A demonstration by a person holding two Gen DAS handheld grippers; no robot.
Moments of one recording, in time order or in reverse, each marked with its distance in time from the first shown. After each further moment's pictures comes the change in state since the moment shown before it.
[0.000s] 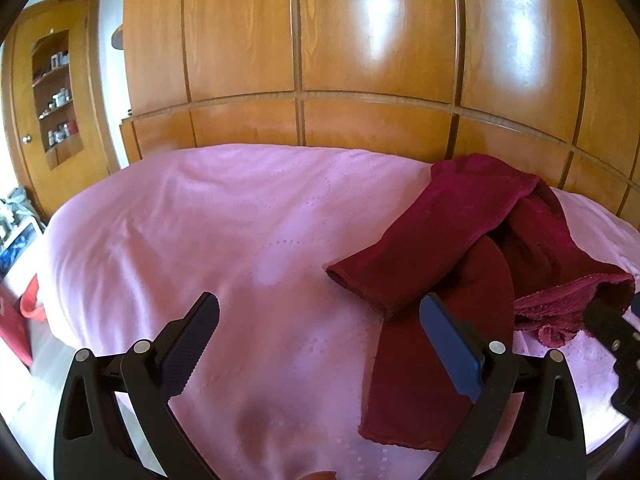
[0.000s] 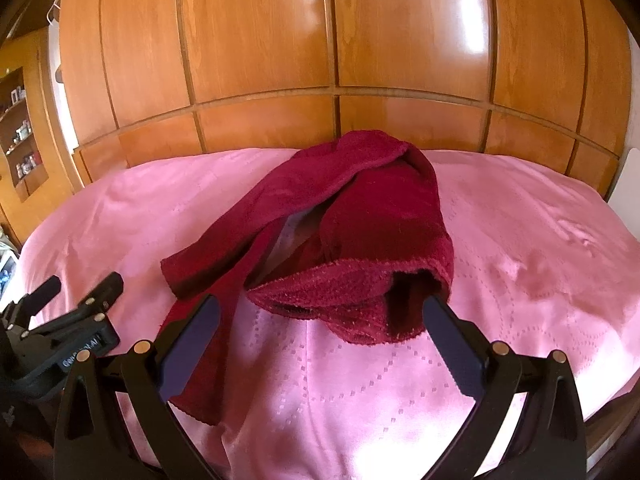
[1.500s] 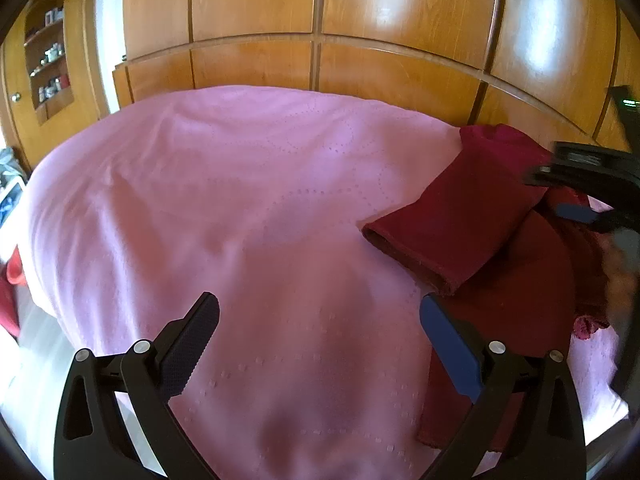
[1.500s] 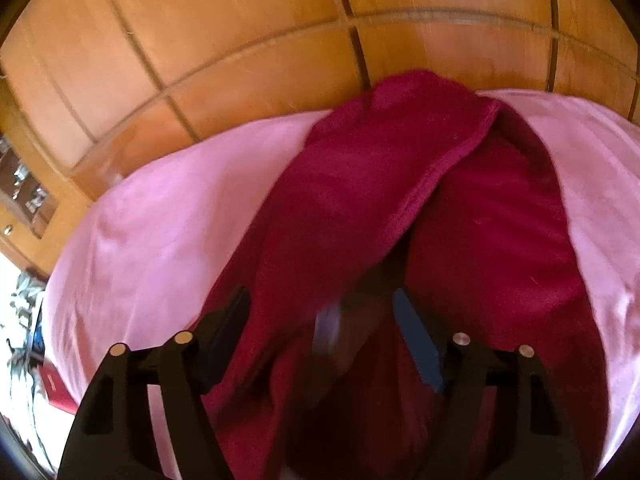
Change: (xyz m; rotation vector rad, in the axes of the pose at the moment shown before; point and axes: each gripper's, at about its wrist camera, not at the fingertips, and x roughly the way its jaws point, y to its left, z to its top) left arm 0.052 0.043 -0.009 -0.068 0.172 -0.048; right arm 0.186 0.011 0.094 0.191 0.299 0.107
